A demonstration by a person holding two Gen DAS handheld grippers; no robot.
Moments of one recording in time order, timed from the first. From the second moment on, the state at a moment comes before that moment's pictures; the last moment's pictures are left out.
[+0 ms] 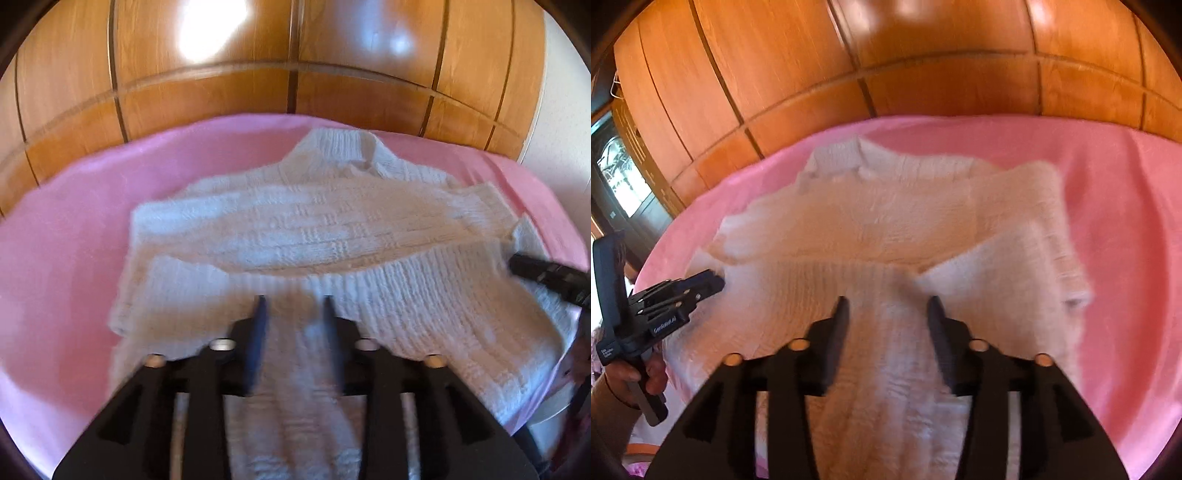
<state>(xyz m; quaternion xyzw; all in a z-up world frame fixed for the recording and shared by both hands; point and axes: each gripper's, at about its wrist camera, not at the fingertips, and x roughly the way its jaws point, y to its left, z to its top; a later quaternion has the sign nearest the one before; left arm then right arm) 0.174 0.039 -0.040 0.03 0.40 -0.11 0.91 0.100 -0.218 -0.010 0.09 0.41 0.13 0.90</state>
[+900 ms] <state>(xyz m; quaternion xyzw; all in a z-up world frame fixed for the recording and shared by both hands) 0.181 0.109 -0.050 0.01 0.42 -0.11 0.90 0.107 -0.225 -0.020 -0.07 0.41 0.05 0.91</state>
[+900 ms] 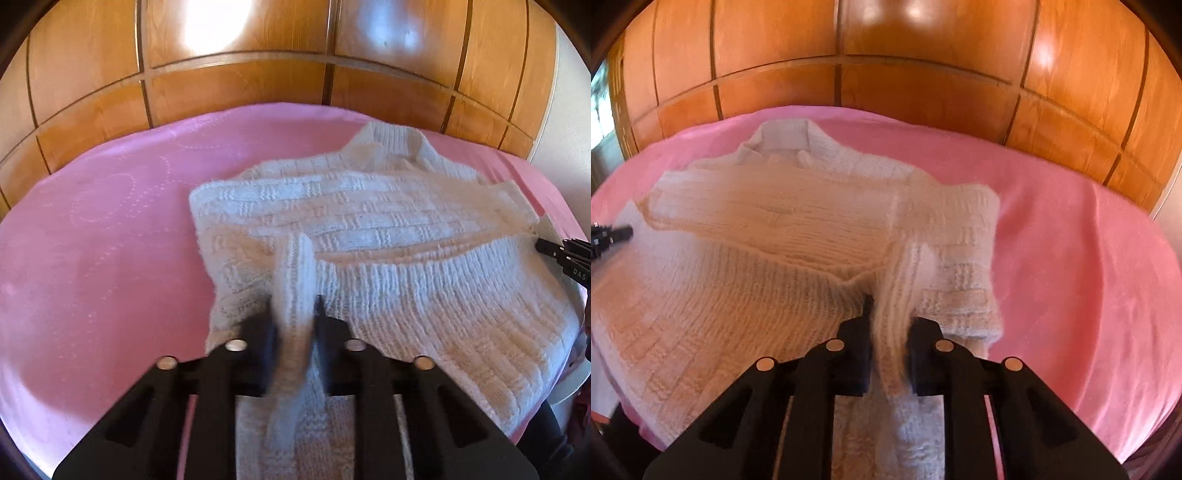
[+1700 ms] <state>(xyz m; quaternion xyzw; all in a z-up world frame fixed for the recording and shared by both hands) 0.286 0.131 0.016 -0.07 0.37 -0.06 0.93 0.237 -0.234 0.042 0.01 0.37 0.03 0.93</state>
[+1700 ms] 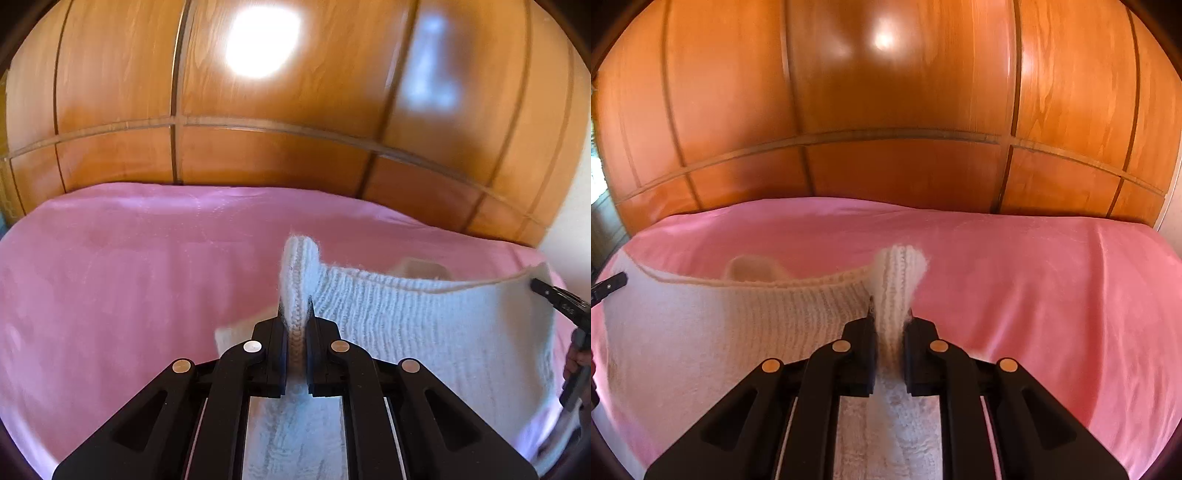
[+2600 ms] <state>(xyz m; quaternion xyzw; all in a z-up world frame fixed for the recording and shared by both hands) 0.219 0.095 -0.038 -0.02 0.41 -0.04 0.91 0.144 -0.218 -0.004 0.05 0.40 0.08 0.91</state>
